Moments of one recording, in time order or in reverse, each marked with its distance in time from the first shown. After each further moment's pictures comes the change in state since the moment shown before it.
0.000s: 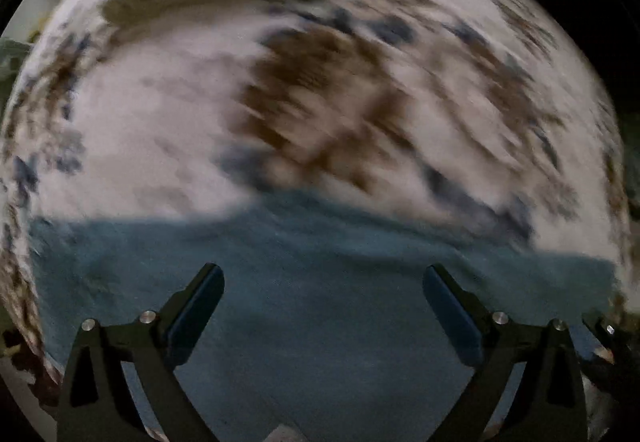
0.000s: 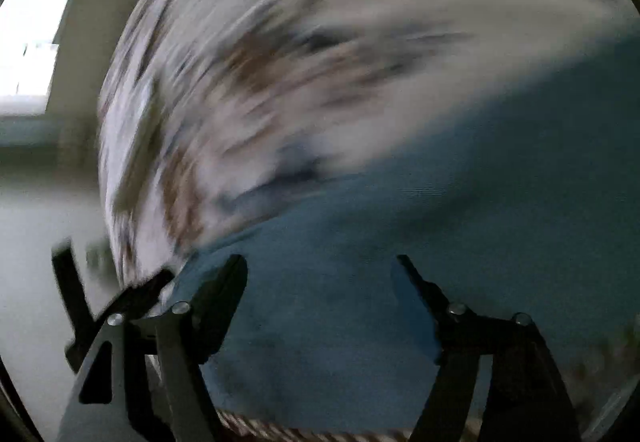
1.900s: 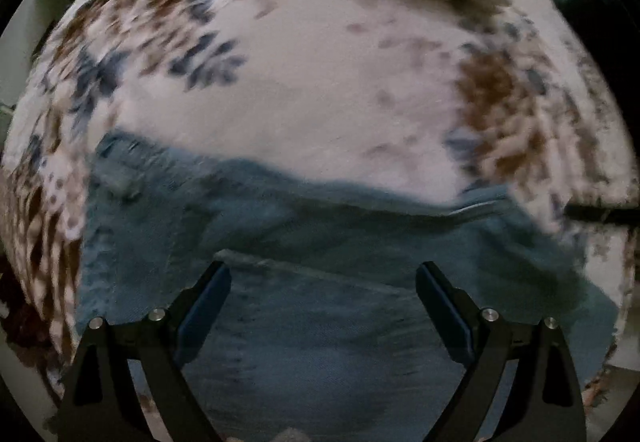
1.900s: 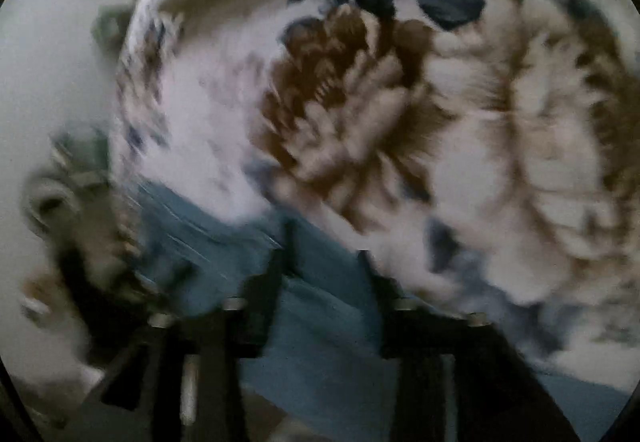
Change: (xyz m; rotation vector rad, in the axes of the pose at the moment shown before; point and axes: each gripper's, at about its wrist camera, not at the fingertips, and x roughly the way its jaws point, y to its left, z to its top) left arm -0.033 0.148 -0.046 -0.230 -0.043 0.029; right arm 0.197 0.320 -0.011 -0.942 0.605 -0.138
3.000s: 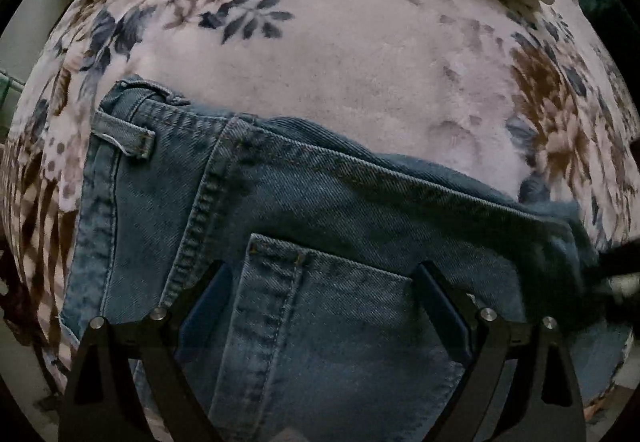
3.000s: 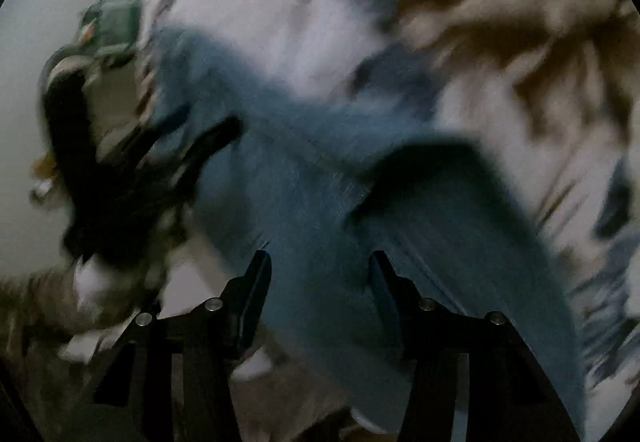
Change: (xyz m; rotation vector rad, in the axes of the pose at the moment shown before) left arm 0.025 0.036 -0.016 -0.076 0.012 0.073; right arm 0.106 0.080 0.014 -0.139 0.288 0.174
